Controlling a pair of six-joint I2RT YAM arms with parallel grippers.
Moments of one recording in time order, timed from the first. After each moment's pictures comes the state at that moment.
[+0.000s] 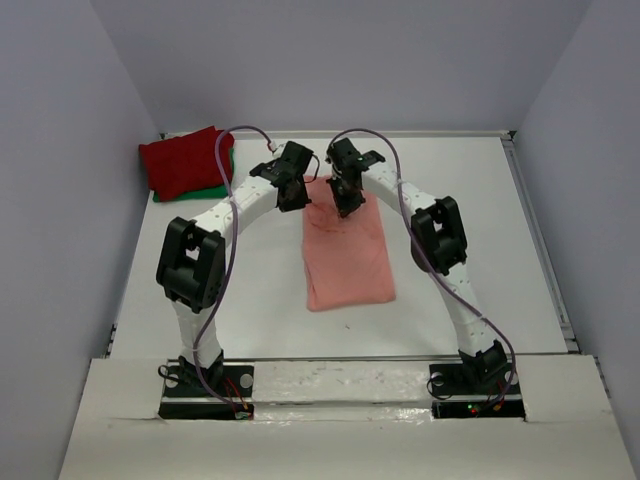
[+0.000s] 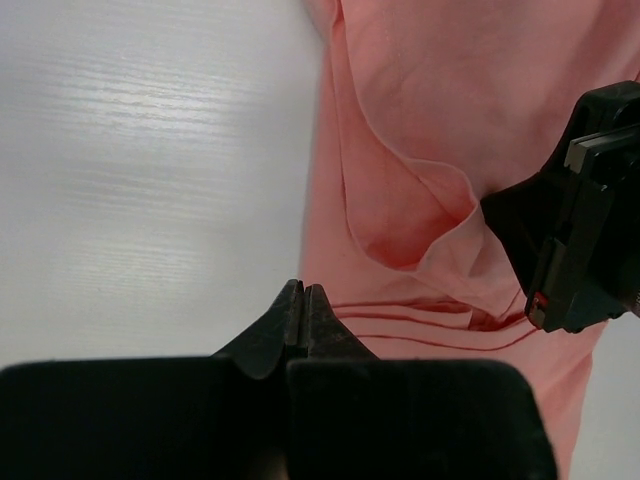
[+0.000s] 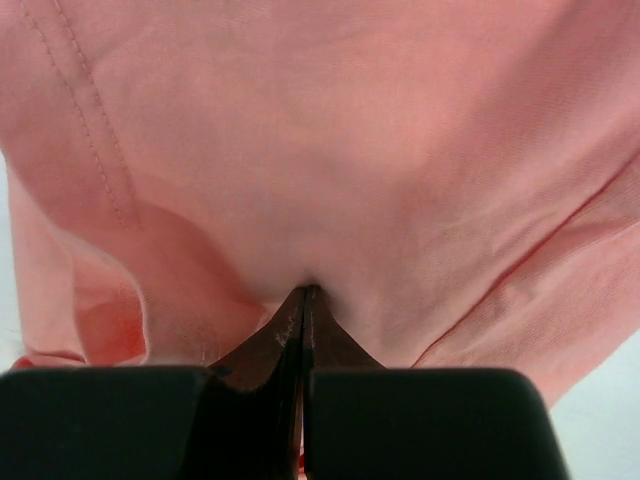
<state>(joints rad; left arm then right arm) -0.50 1.88 1.54 -0.63 -0.23 -0.62 0.55 2.47 2.23 -0.92 0.02 0.20</state>
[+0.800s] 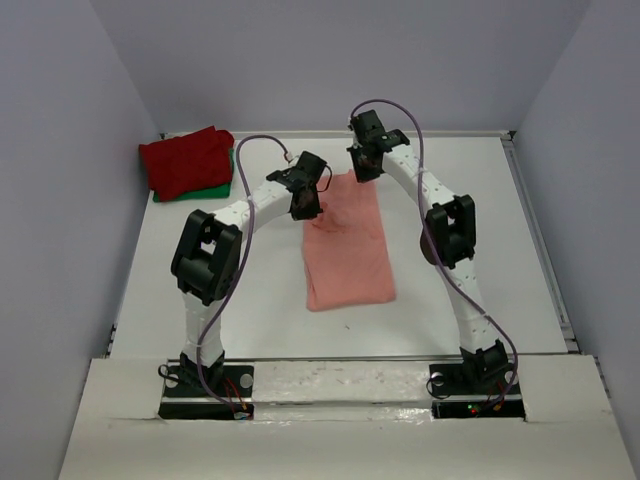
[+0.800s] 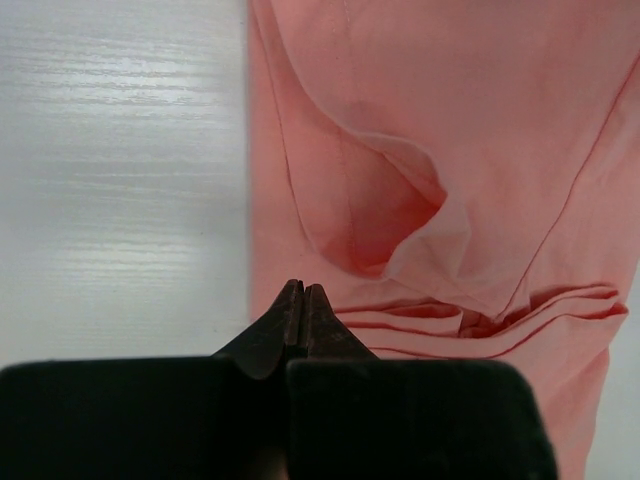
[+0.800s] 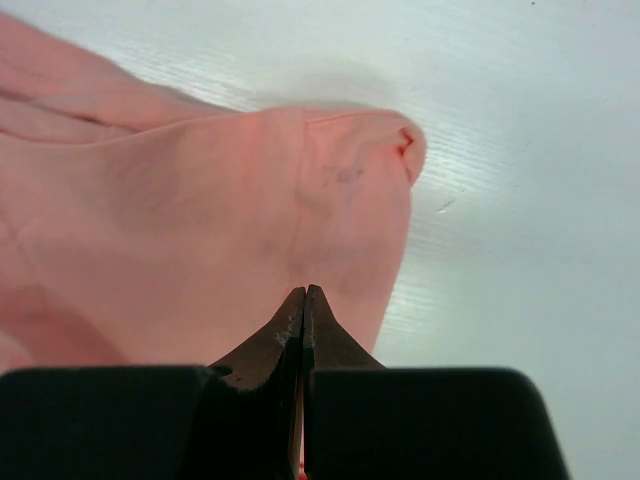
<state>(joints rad) -0.55 1.98 1.54 -0.58 -0.19 -0.62 0.44 2.47 2.41 -0.91 0.15 0.12</state>
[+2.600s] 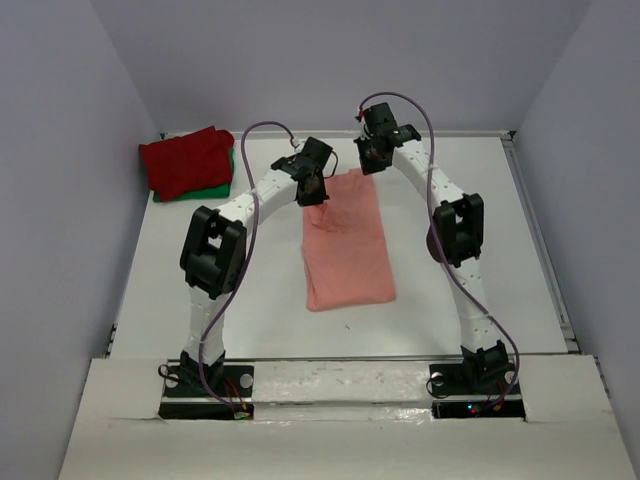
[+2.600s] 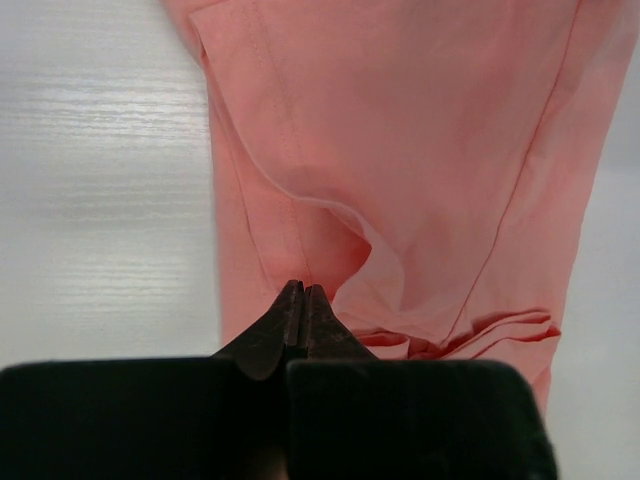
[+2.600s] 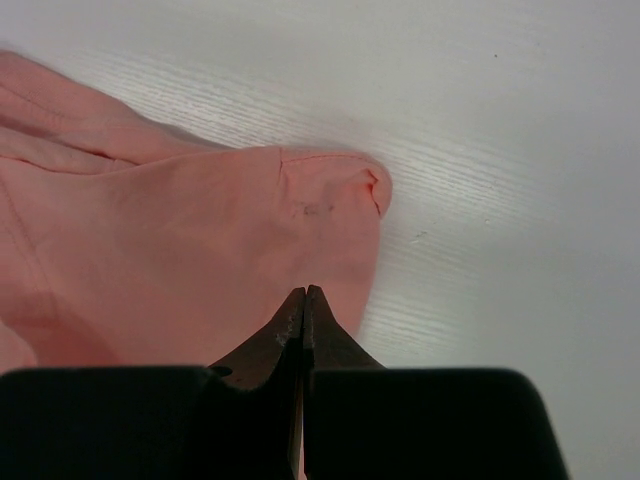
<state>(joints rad) -0.55 2.04 1.72 -0.64 -0.19 -0.60 0.38 2.46 2.43 -0.87 0.04 0.09</state>
